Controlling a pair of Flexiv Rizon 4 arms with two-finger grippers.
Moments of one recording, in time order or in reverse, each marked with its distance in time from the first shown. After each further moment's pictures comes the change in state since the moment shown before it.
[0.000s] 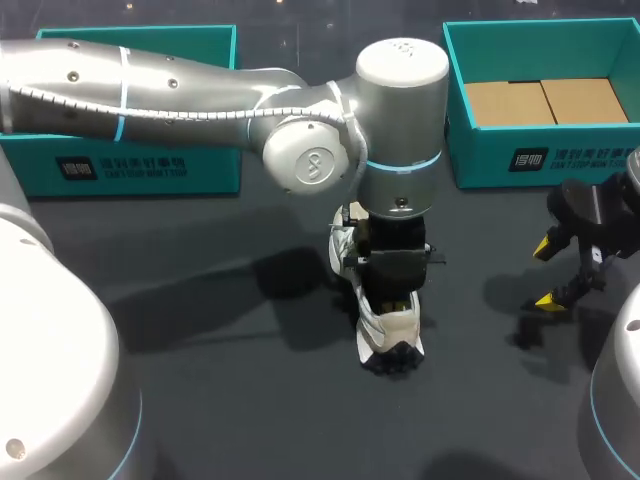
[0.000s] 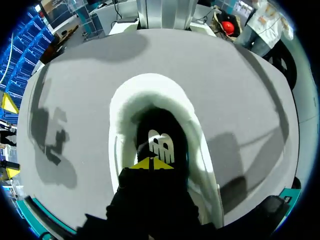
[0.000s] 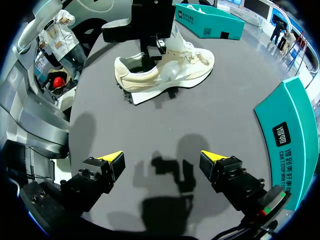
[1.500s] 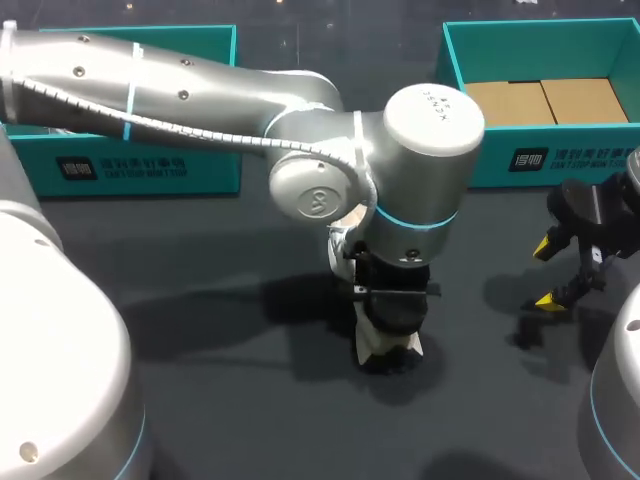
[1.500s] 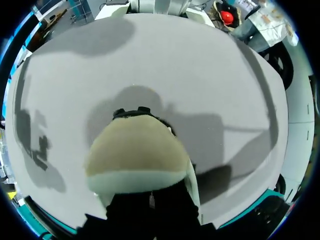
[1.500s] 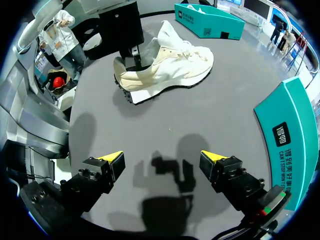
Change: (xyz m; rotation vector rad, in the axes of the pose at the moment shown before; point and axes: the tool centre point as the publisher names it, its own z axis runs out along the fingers) left arm 0.022 -0.019 0.017 -0.193 0.135 -0.037; right arm 0.000 0.000 0.000 0.000 0.000 0.000
